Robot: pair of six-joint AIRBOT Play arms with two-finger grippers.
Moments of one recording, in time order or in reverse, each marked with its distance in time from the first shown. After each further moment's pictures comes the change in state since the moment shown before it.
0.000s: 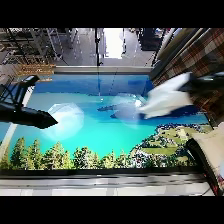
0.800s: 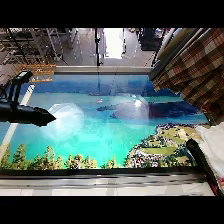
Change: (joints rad) left arm 0.005 0.009 0.000 0.008 0.073 0.002; right arm -0.985 0.283 -0.785 -0.563 -0.082 -0.162
